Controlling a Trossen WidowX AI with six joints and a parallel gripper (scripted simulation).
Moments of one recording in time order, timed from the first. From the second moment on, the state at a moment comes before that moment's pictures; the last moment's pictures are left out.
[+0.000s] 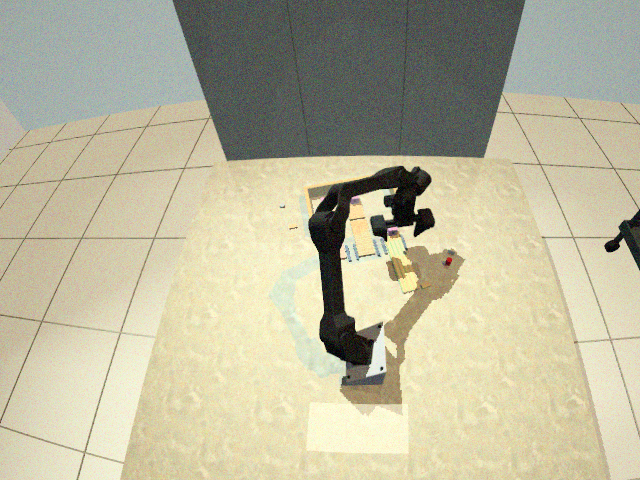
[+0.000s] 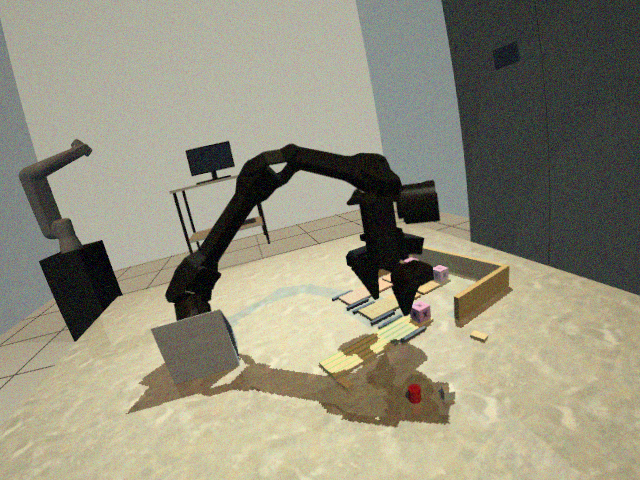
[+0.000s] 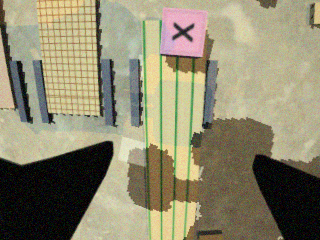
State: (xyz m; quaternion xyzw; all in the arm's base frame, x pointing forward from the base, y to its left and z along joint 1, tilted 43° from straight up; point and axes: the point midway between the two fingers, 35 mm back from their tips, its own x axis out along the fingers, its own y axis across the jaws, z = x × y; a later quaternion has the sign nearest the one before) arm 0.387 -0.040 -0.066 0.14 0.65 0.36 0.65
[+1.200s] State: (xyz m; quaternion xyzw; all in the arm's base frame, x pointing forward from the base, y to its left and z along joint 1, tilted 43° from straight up) arm 0.458 0.000 -0.069 0.14 0.65 0.36 0.66
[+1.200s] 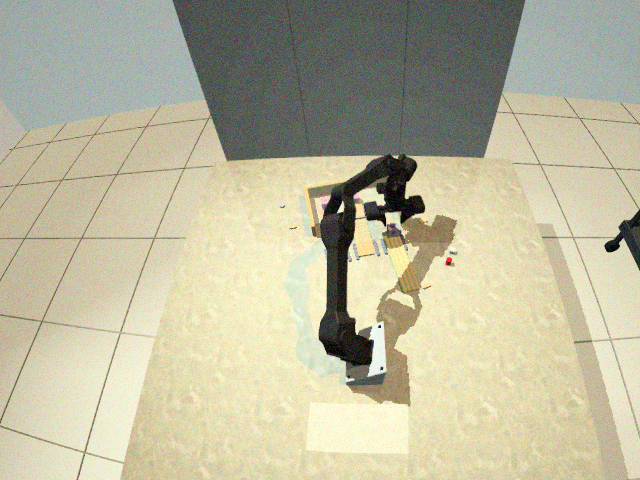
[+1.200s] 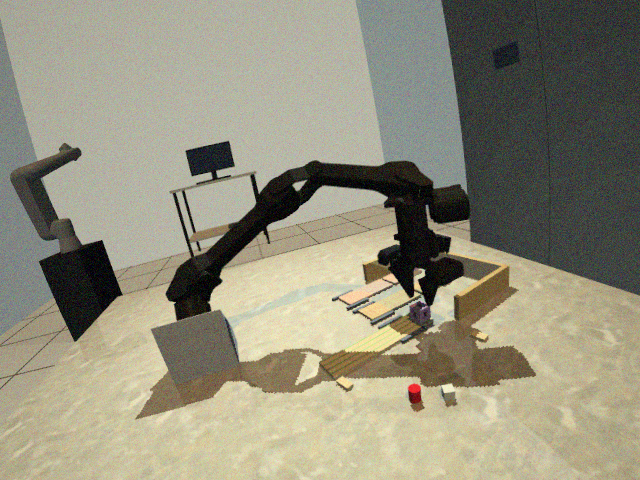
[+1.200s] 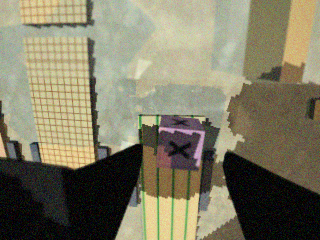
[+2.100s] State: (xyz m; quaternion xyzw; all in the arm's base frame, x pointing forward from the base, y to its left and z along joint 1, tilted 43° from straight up) arm 0.453 0.023 -0.092 0.14 0.65 0.36 0.65
